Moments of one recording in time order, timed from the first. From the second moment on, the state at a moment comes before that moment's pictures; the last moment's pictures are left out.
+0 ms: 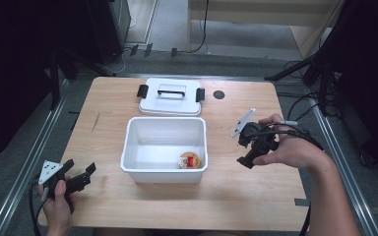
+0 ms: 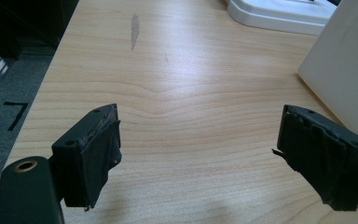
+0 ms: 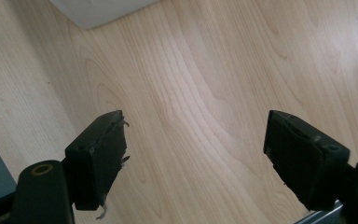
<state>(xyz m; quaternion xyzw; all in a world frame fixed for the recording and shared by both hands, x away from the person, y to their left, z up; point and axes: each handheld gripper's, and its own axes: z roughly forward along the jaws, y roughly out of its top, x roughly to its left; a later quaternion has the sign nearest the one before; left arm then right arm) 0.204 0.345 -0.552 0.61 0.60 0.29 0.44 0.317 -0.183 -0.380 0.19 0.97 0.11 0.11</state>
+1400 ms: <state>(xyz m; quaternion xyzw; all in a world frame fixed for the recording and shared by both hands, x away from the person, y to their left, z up) 0.203 0.345 -0.552 0.60 0.60 0.29 0.44 0.263 -0.309 -0.518 0.51 0.70 0.40 0.30</state>
